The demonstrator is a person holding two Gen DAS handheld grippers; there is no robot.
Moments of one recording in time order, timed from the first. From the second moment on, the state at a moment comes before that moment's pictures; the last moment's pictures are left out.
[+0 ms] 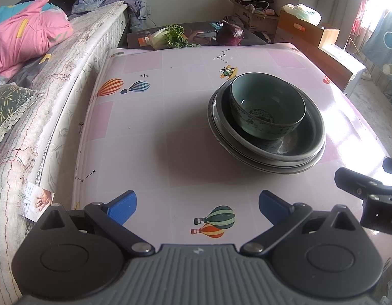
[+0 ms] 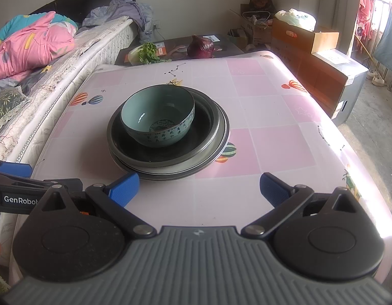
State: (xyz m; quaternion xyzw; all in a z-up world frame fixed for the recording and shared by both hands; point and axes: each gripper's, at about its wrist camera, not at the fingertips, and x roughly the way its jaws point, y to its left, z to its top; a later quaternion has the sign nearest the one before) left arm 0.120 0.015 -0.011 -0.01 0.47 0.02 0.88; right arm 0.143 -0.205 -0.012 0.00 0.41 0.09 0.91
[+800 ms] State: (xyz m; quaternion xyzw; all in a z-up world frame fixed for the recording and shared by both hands) left arm 0.120 0.015 -0.013 -0.01 0.47 0.03 0.88; right arm 0.142 -0.206 -0.015 0.00 0.41 0.09 0.91
